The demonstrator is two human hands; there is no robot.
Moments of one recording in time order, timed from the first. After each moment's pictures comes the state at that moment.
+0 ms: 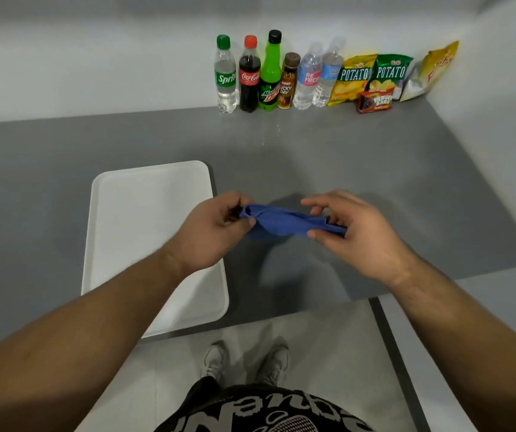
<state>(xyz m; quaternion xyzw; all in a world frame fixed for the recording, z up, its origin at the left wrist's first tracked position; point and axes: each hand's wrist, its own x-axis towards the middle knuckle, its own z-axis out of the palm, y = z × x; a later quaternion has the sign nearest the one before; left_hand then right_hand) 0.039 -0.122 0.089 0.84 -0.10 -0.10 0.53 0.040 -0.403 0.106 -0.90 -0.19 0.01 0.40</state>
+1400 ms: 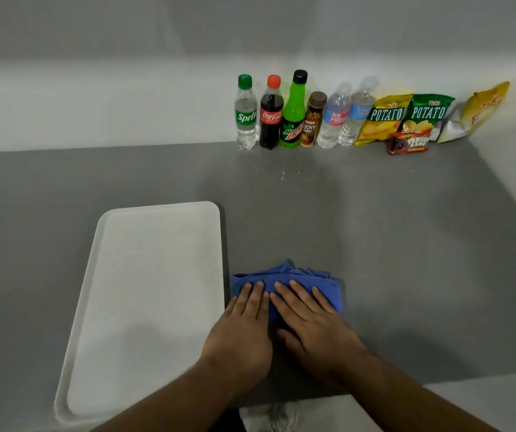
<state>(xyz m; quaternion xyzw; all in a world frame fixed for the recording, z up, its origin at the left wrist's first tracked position) 0.026 -0.179 -0.024 0.95 -0.08 -0.27 0.10 0.058 -0.372 -0.042 -0.93 -0.30 0.22 0.07</state>
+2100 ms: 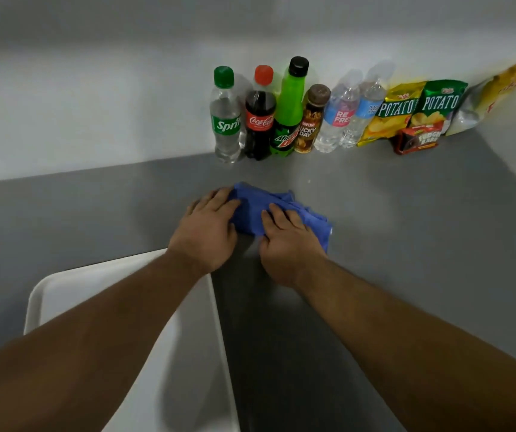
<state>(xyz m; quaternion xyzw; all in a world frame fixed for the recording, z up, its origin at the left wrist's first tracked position) 0.300 -0.075 -0.032 0.97 -0.13 -0.08 0.18 0.286 -0.264 -0.034 -0.97 -0.09 0.20 0.13</state>
